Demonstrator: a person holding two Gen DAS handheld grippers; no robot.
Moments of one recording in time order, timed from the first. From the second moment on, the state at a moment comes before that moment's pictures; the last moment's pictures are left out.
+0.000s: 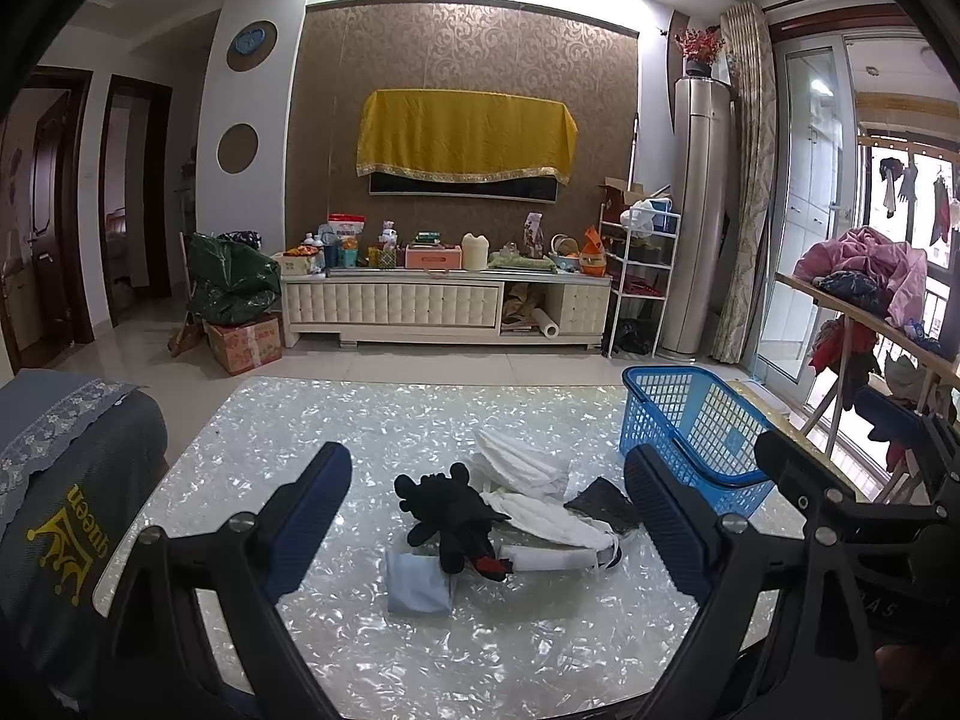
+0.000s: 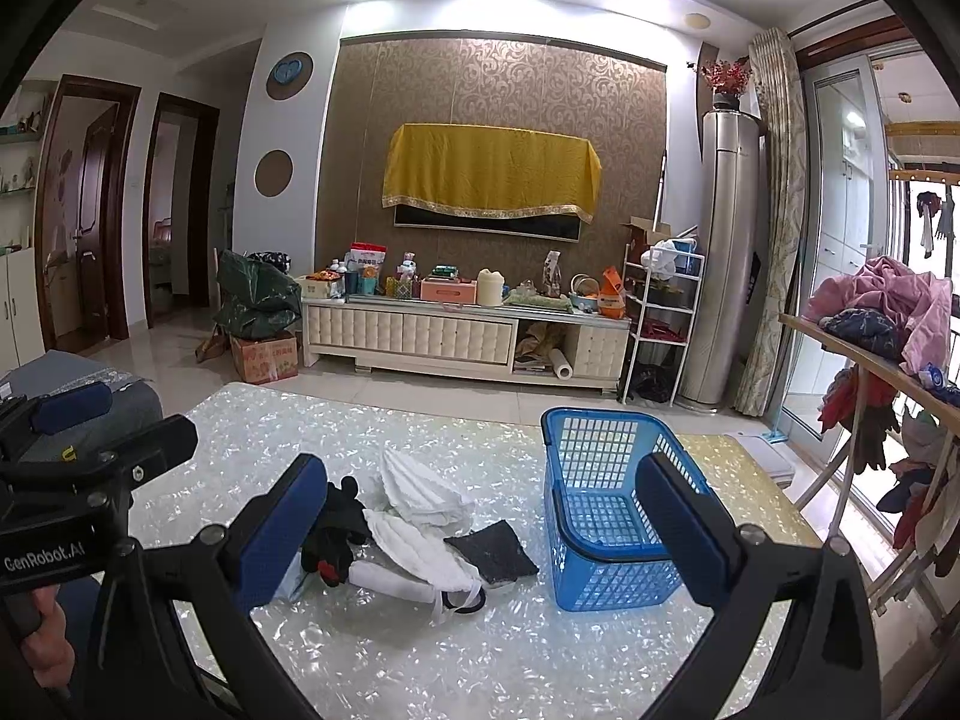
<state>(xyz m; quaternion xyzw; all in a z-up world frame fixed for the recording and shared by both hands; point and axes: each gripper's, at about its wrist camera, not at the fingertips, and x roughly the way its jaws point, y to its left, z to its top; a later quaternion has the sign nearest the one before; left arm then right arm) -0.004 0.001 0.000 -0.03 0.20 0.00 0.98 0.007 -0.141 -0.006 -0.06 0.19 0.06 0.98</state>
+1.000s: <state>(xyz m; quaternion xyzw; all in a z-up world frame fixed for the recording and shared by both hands) -0.002 0.001 -0.002 -0.03 0.20 -0.02 0.98 0.003 -0.139 -0.004 -0.07 0.19 0.05 0.98</state>
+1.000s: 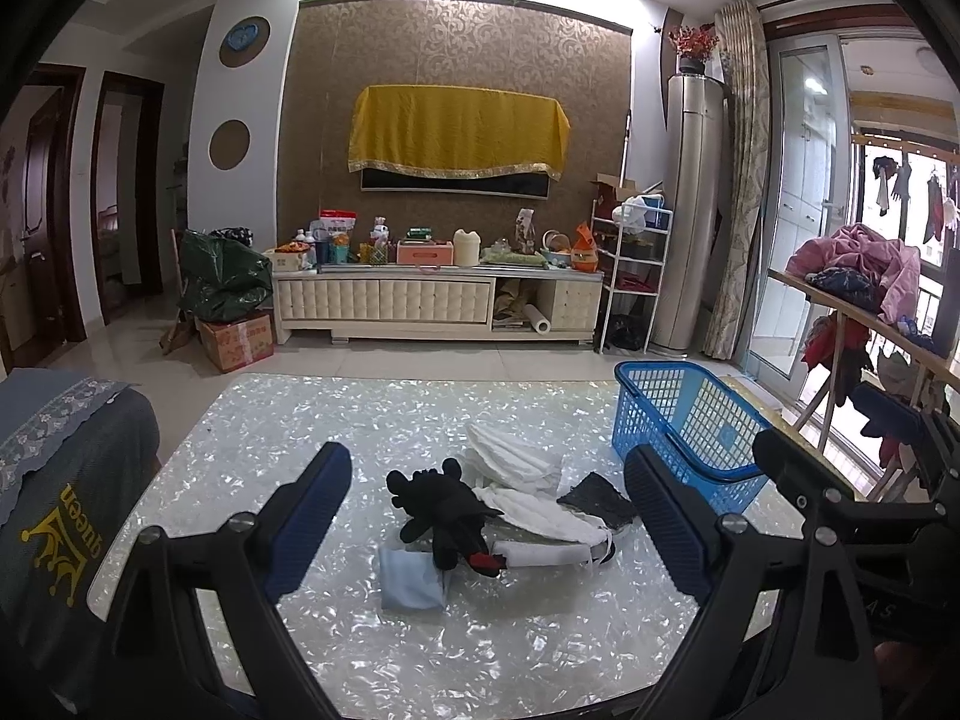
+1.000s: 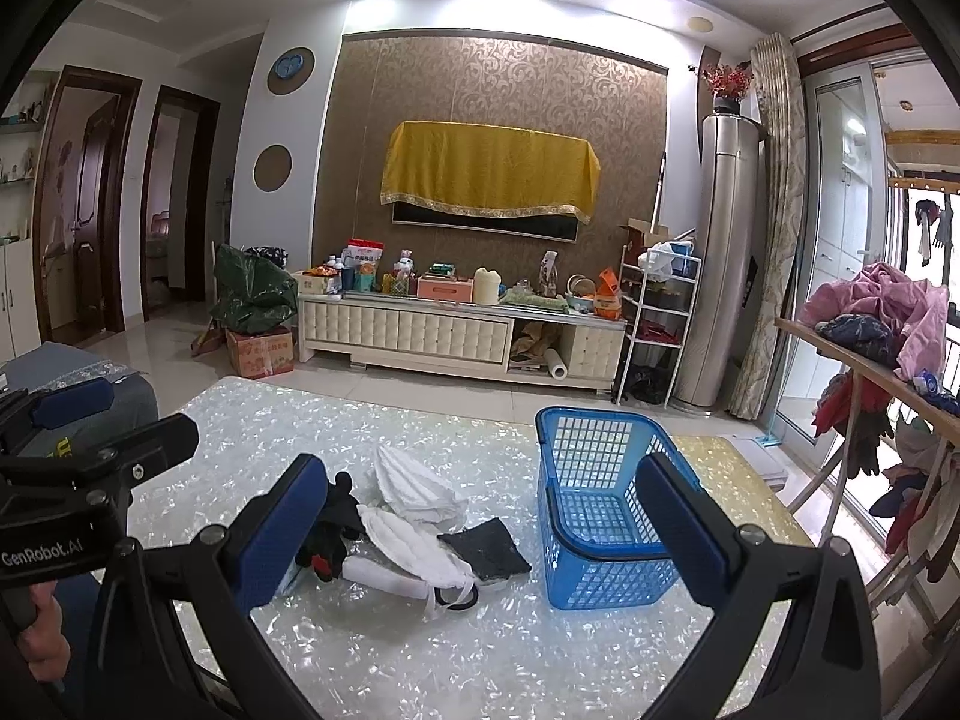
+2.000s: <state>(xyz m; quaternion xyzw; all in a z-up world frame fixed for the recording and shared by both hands) 0.002 0.004 -0.004 -0.03 0.22 -0.01 0.98 0.010 -0.143 -0.002 -0.06 0.20 0.04 0.98</state>
